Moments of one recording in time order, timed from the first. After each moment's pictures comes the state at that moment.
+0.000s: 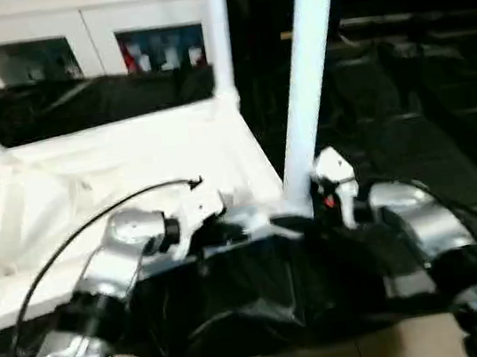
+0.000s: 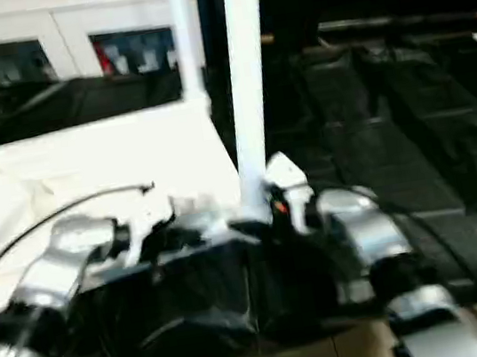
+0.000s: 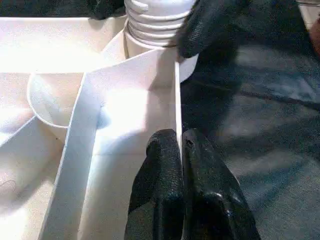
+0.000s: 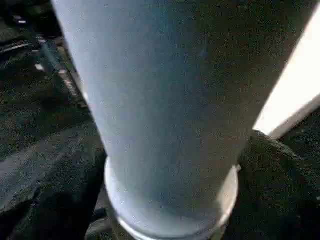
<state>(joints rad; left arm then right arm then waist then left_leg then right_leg) -0.53 0.40 -0.28 0.46 0.00 0.14 -1.23 -0.51 -0.33 0.16 0.55 0.11 0.14 1.10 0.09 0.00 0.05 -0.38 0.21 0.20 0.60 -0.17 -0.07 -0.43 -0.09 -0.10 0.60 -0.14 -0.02</state>
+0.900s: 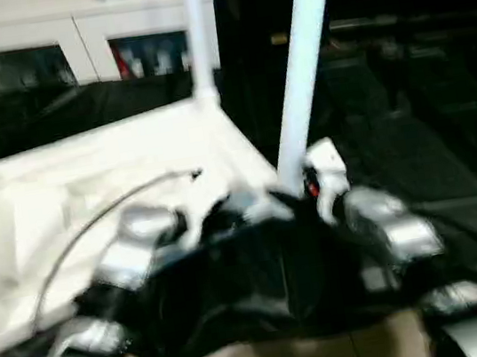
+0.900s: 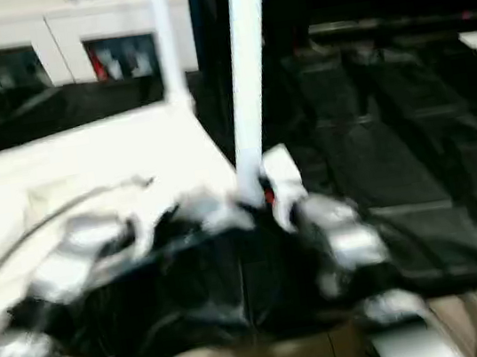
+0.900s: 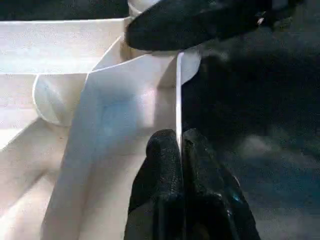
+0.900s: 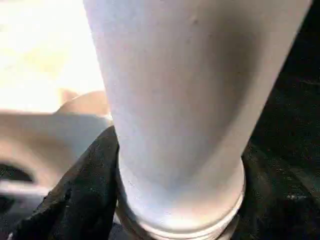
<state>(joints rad) -0.66 0.22 -0.25 0.64 0.07 0.24 -0.88 -0.60 -0.08 0.00 0.75 0.08 0.14 0.42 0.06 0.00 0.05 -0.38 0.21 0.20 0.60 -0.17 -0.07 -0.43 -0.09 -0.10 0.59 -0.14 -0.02</state>
